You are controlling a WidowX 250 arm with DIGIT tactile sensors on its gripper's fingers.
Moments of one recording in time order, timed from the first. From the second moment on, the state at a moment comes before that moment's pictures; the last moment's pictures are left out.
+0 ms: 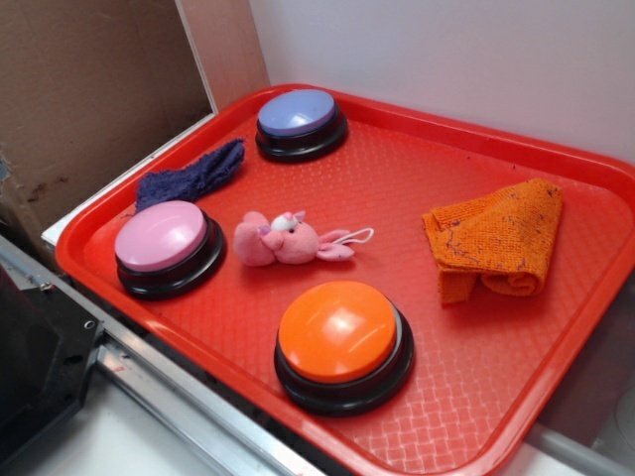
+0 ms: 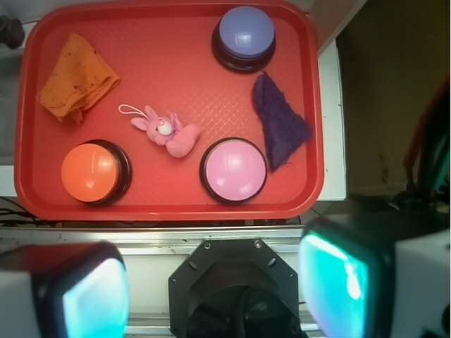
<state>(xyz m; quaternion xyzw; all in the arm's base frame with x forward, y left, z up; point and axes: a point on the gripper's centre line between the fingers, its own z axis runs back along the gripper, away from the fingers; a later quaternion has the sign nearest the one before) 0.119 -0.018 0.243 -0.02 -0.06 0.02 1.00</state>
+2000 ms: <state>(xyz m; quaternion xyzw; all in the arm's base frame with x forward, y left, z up) 0.189 0.005 0.181 -0.04 -0.03 -0.03 1.00</state>
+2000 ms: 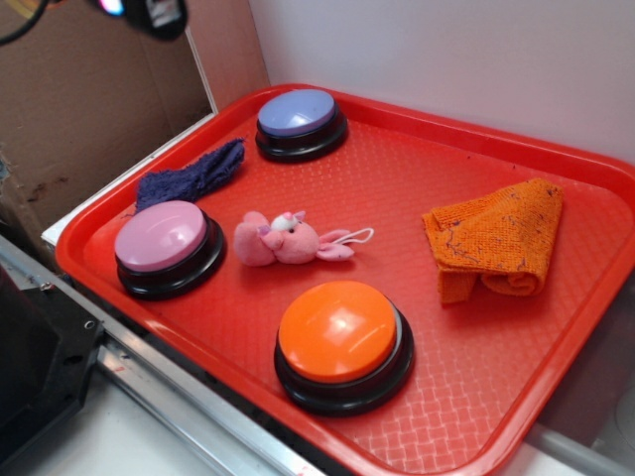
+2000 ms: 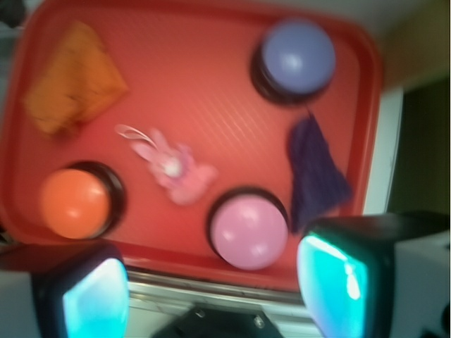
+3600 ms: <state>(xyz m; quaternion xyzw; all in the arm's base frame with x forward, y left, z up) 0.217 -0.084 0.046 0.02 0.20 -0.41 0.89</state>
